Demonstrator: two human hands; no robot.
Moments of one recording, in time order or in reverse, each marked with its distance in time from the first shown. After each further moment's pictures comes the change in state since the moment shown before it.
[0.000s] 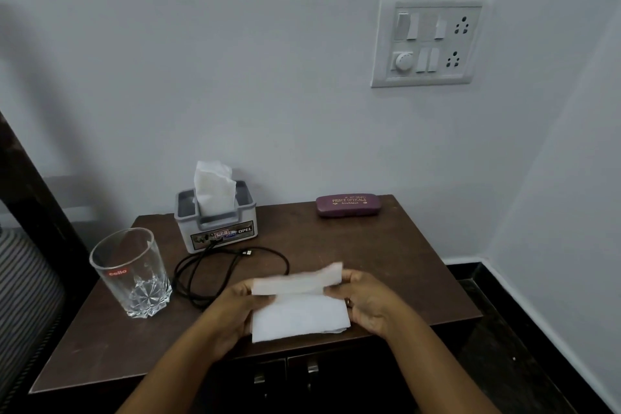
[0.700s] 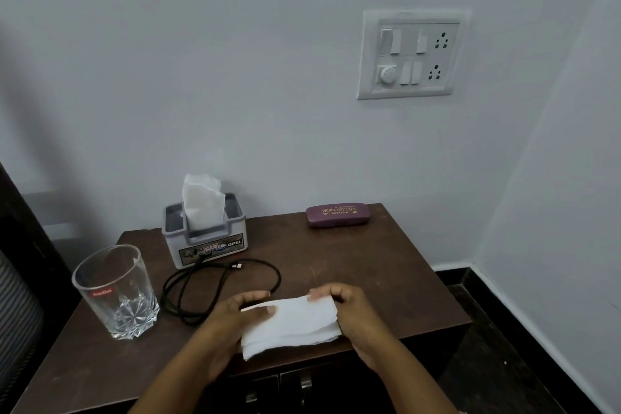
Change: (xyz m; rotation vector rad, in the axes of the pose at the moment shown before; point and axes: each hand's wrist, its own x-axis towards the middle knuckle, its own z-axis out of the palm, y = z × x) left_hand 0.001 -0.002 0.002 -0.005 0.020 0.018; right_hand -0.017 0.015 0.009 -0.235 0.134 -0.236
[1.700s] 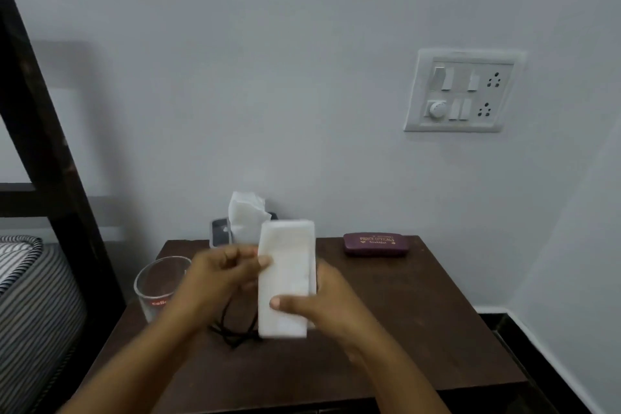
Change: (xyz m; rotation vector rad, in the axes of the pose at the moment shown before) left_hand -0.059 0.099 -0.045 0.110 0.079 0.486; right_hand -0.008 -0.091 0.078 -0.096 -0.209 -0.232
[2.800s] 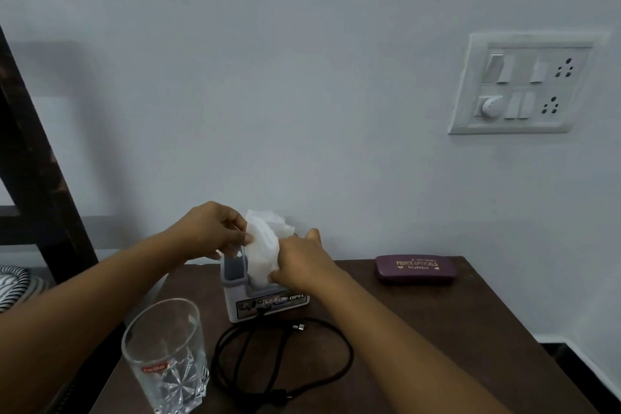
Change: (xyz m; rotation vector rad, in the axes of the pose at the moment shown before) left_hand 0.139 0.025 -0.068 0.748 0.006 -0.150; right_hand 0.159 -0.015 0.028 -1.190 -0.089 -0.278
